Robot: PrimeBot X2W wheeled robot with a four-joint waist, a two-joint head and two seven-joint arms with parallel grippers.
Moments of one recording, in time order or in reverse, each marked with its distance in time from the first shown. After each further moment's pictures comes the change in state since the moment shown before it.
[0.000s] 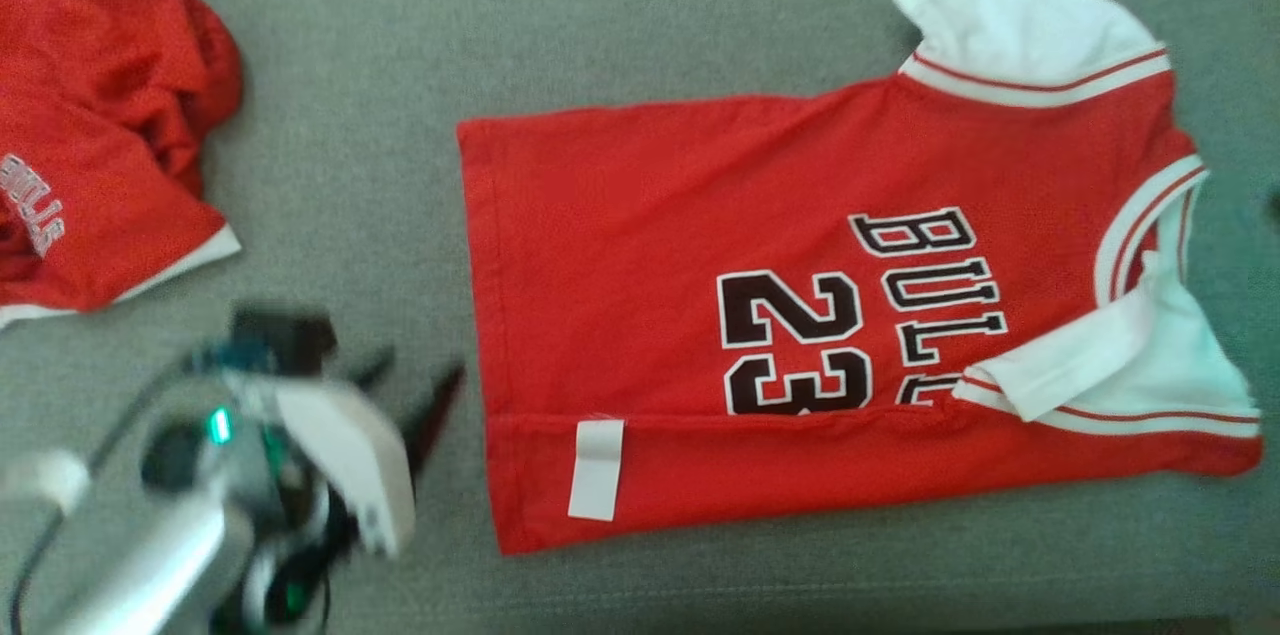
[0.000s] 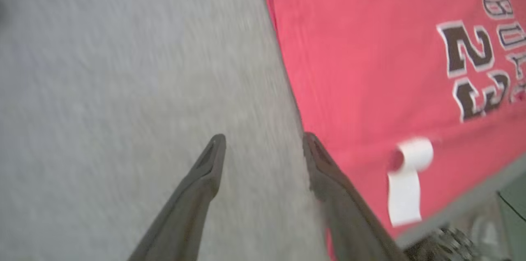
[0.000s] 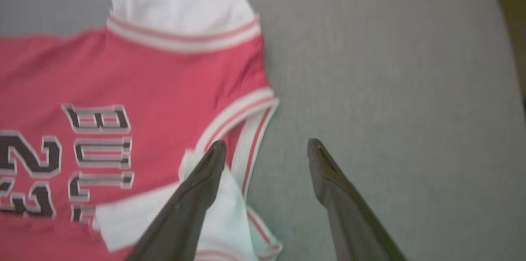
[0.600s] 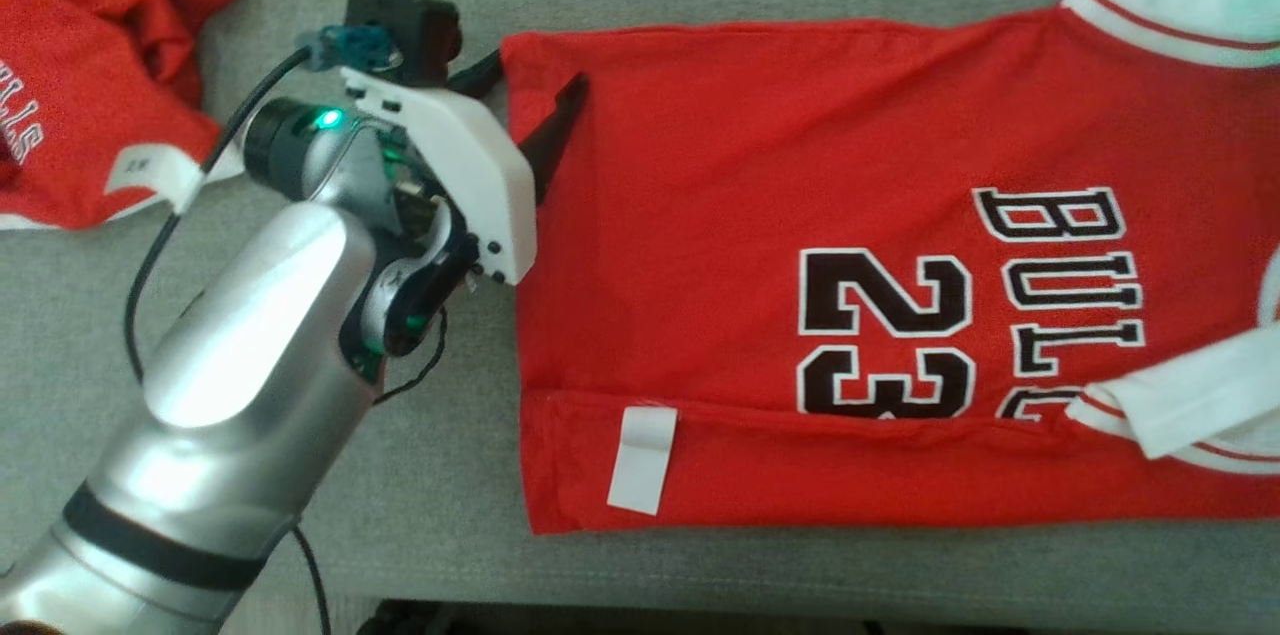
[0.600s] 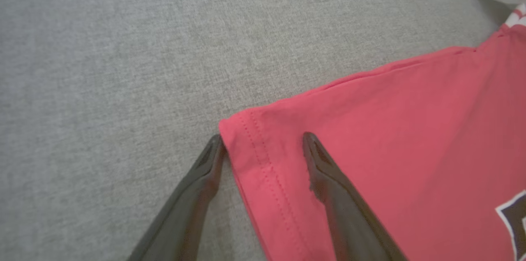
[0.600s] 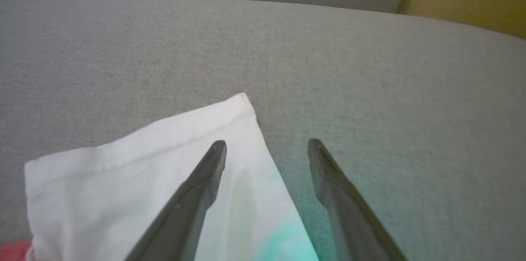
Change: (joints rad) left arm -0.599 -0.255 -0.079 0.329 0.122 -0.104 -0.007; right arm -0.704 0.115 0.169 0.491 -0.286 0.000 -0.200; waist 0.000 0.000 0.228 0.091
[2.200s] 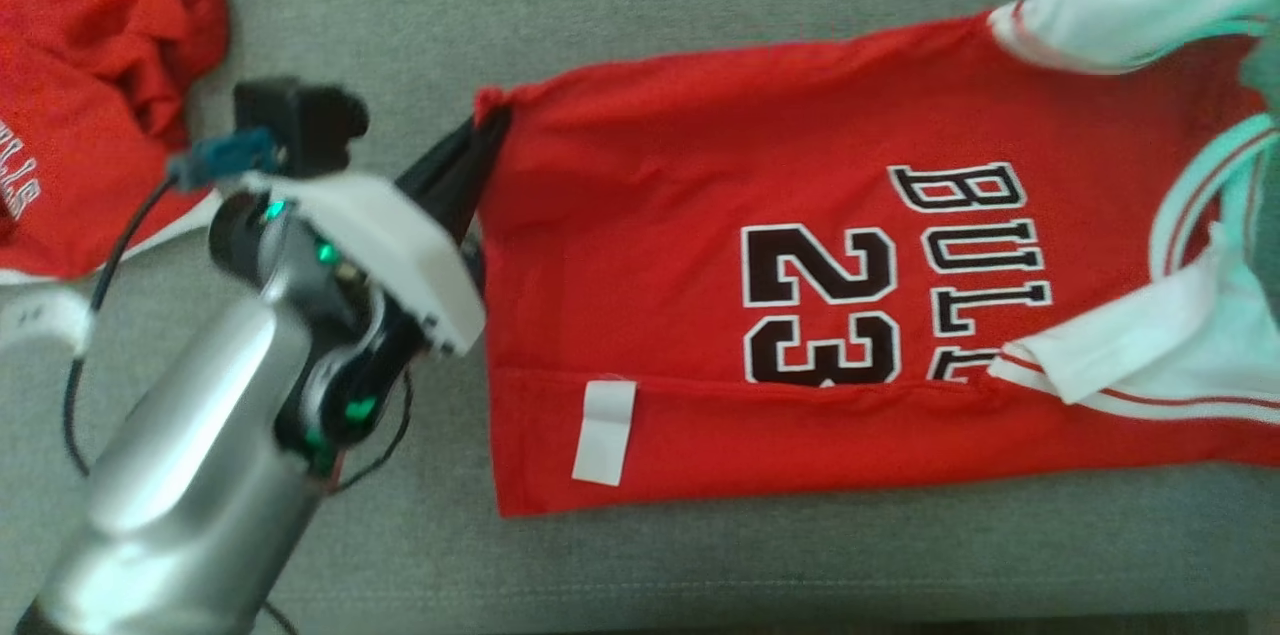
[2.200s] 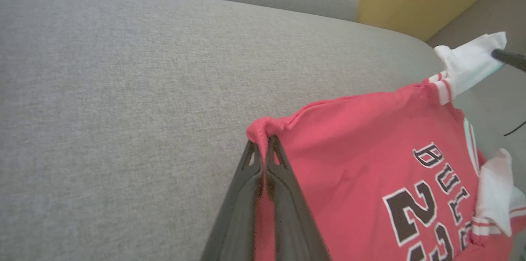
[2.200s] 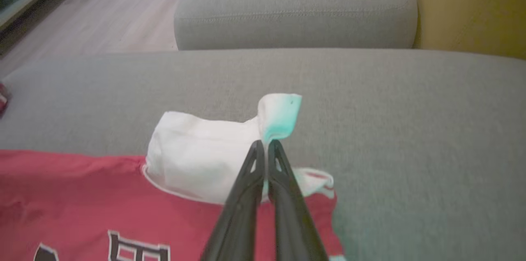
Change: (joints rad) left arm 0.170 0.046 0.088 -0.126 -0.122 -0.027 -0.166; right arm 0.244 -0.154 0.108 -0.186 0.406 0.000 -0.239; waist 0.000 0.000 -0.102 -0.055
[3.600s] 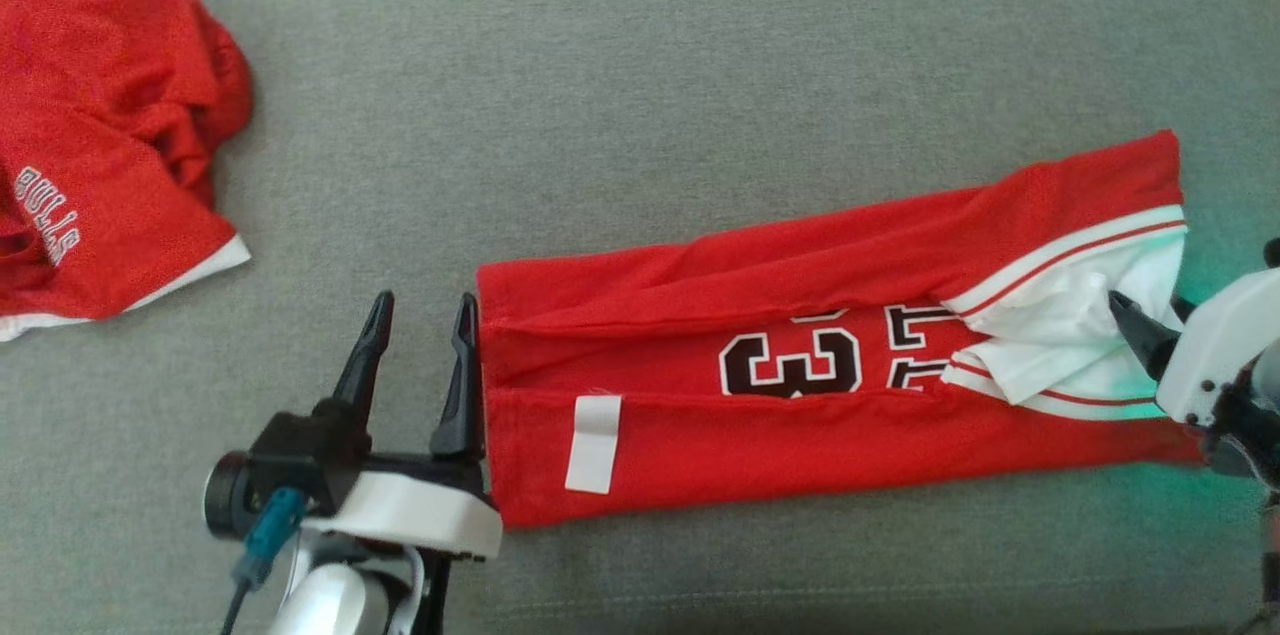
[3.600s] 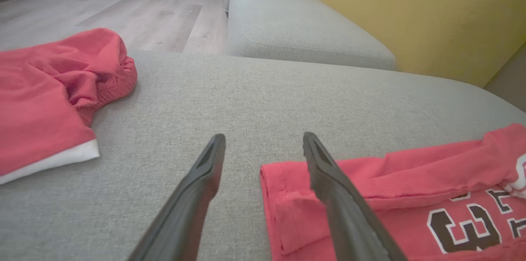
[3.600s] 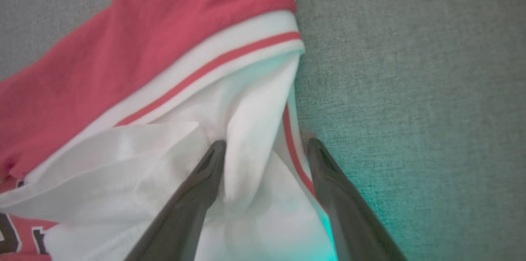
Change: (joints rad) left arm 0.509 -0.172 0.174 -0.073 0.451 0.118 -0.451; right arm 0.316 0.363 -0.267 0.096 -0.339 0.000 0.270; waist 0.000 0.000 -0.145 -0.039
